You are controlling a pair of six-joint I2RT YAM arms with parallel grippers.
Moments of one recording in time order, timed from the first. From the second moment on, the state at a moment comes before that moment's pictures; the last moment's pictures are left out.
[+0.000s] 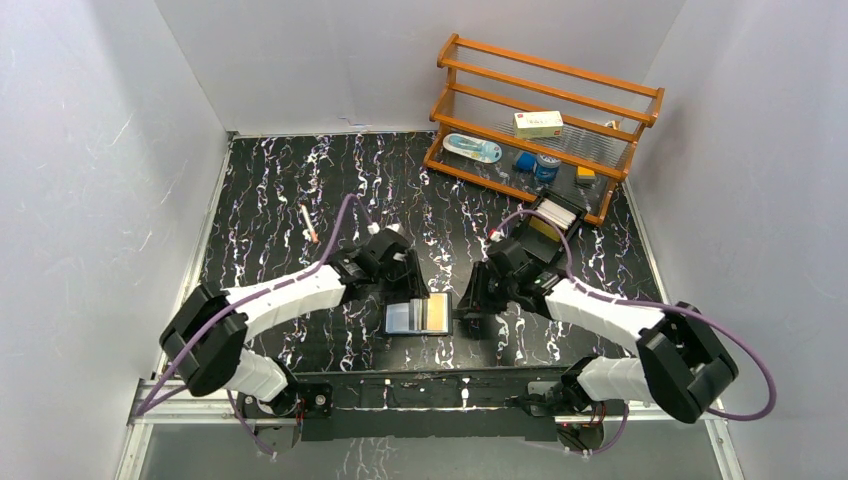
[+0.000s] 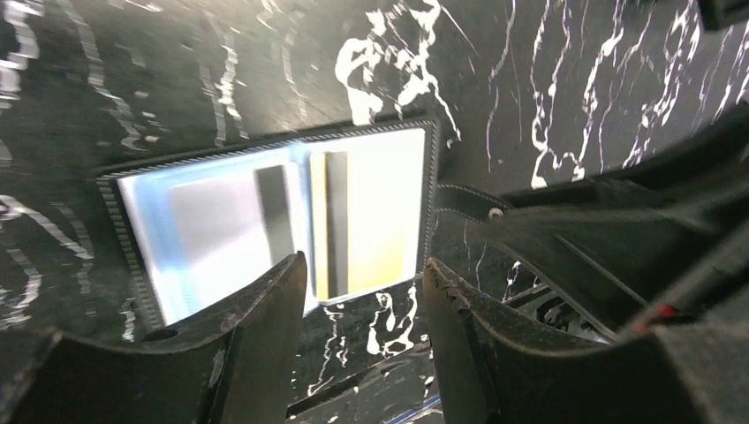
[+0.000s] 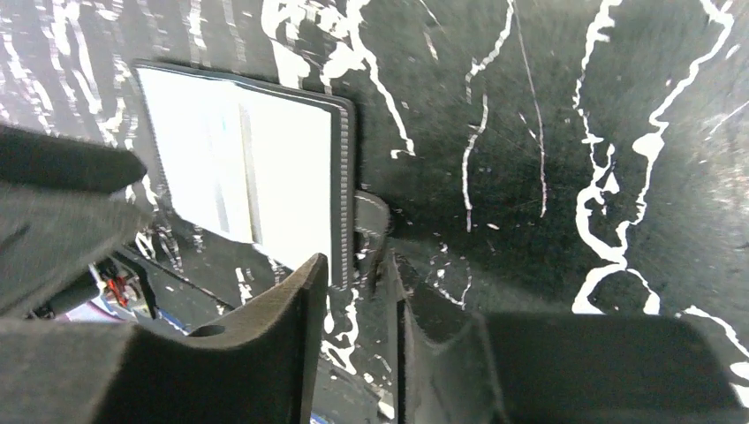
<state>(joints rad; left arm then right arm) -0.86 1.44 0.85 -0.34 0.02 -0.92 0.70 1.27 0.55 -0.21 -0.20 0.81</state>
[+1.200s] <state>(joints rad) -0.50 1.33 0.50 -0.08 0.39 -0.88 0.88 1.56 0.75 -0.11 -0.14 0.79</state>
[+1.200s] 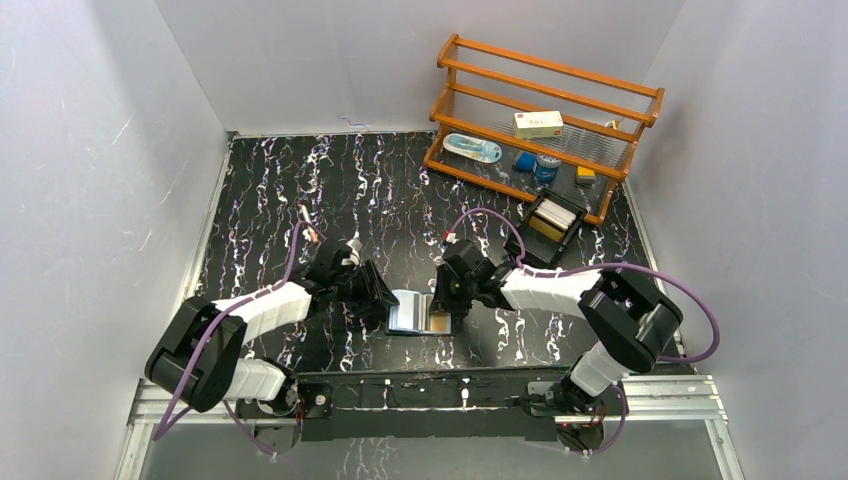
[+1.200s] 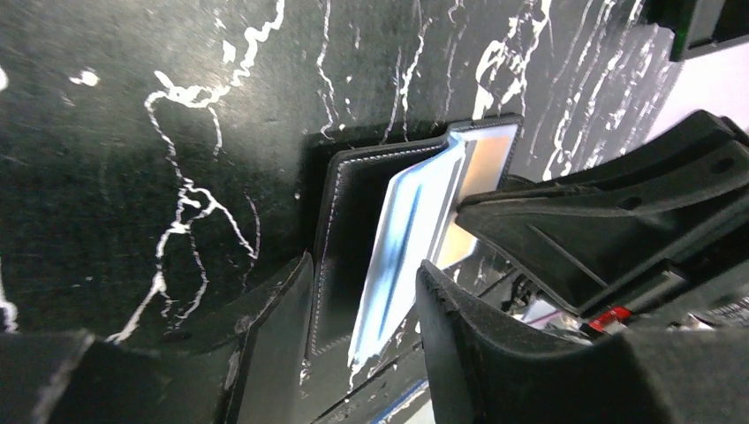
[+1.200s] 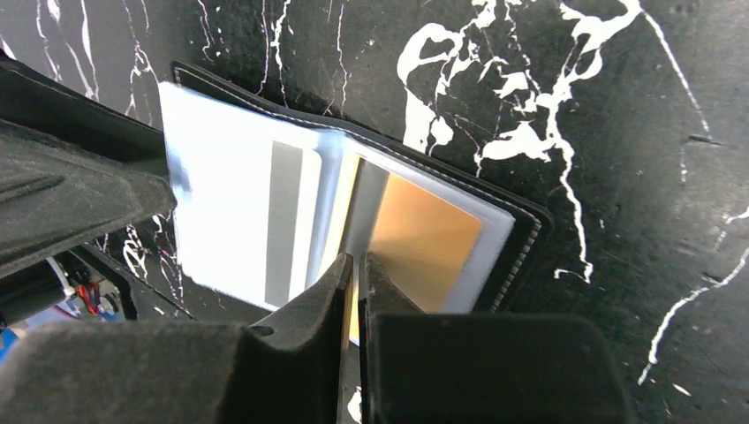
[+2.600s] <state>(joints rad) -0.56 1.39 0.39 0.37 0.61 -0.97 0.88 1.56 0.67 0.03 -0.16 0.83</state>
